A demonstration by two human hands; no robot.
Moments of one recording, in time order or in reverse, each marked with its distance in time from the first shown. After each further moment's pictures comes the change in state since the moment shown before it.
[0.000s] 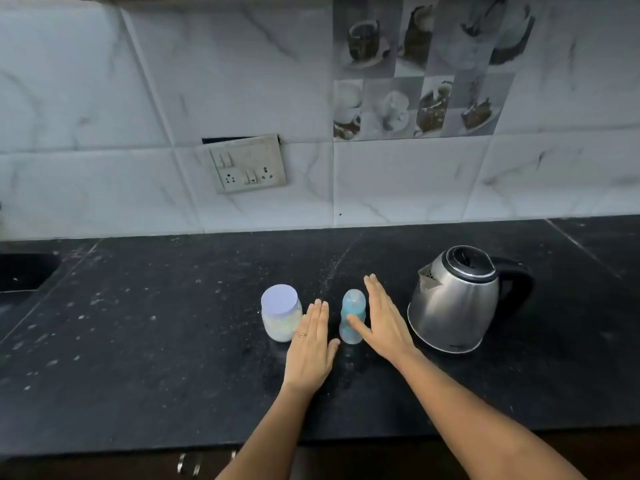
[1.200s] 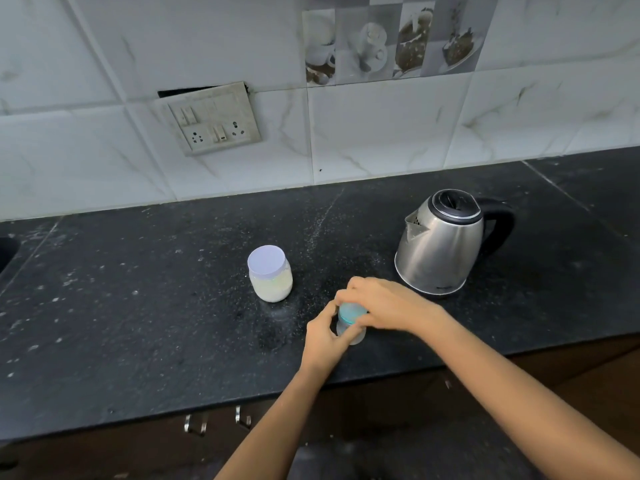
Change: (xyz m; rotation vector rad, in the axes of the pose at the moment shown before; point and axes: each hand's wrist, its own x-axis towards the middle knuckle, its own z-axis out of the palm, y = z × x) left_hand -0.038 0.047 -0.021 -0.891 -0.224 -0.315; right_hand -0.041 -0.049 -0.055 -0.319 -0.507 -0.222
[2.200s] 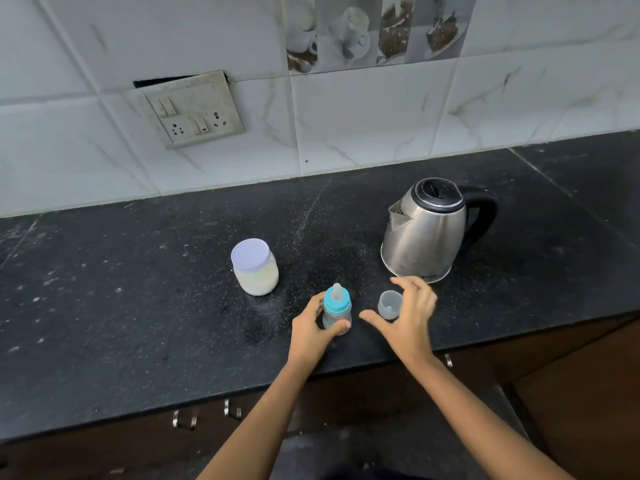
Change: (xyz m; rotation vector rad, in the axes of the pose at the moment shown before) left_hand 0.002 -0.017 0.007 -0.005 -0.027 -0.115; right_hand -0.046 0.031 0.107 0.412 0.940 0.494
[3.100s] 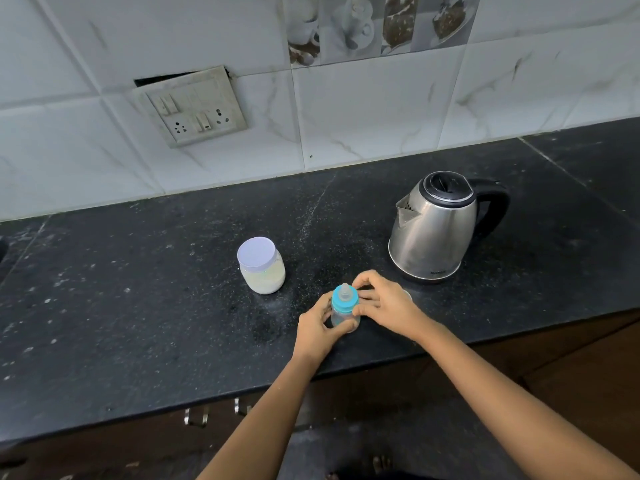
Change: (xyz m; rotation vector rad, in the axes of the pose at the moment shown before) left_hand 0.002 0.002 -0.007 -0.052 -0.092 -0.001; right_hand 0.044 -0.027 0.006 0.368 -0.753 0.100
